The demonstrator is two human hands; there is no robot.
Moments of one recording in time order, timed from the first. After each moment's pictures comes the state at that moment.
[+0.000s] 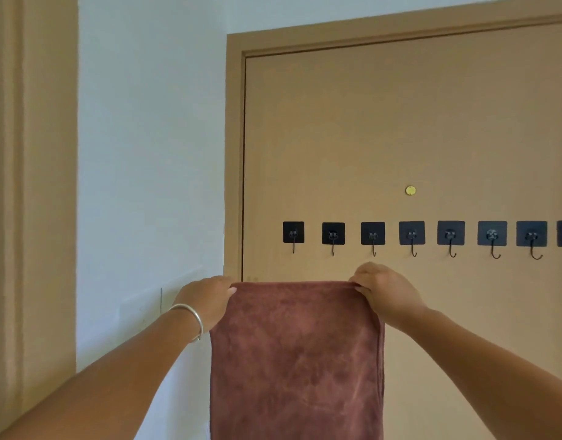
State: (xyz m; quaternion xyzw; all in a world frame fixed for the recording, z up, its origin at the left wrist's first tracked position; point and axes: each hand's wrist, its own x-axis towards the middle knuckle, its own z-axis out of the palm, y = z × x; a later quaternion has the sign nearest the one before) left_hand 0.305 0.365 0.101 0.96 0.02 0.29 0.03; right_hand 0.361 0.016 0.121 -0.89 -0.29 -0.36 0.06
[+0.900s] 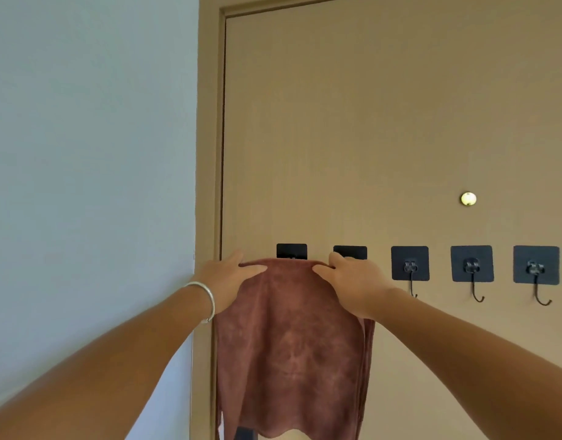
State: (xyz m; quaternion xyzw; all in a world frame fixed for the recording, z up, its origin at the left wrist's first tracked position) left_hand 0.534 0.369 0.170 0.94 -0.04 0.28 -0.18; right_hand 0.566 0.096 0.179 -0.89 -0.29 -0.31 -0.14
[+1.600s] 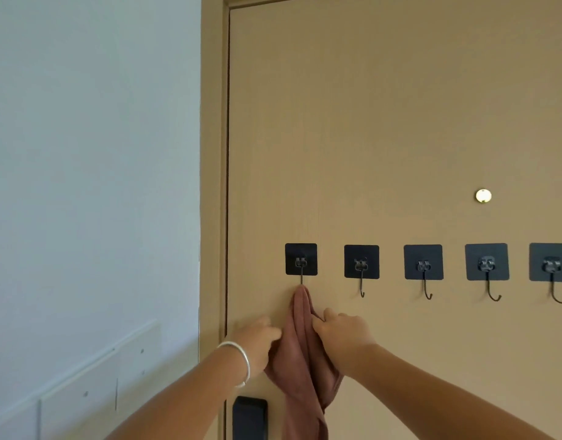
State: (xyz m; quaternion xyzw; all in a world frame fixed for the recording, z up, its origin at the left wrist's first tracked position) left_hand 0.552 0.340 0.065 0.96 -0.12 0.23 0.04; right_hand 0.564 0.145 0.097 -0.94 -0.23 -0.19 -0.13
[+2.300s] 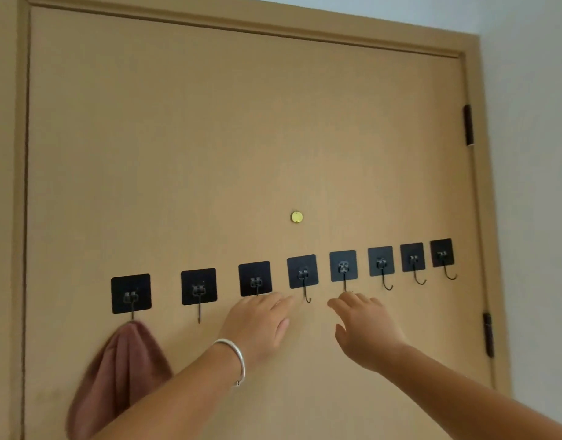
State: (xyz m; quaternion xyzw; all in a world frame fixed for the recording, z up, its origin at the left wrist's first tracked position) left_hand 0.556 0.082 0.139 0.85 -0.36 0.39 -0.01; right_hand 0.504 -0.143 0.123 -0.92 -0.06 -0.37 -0.04
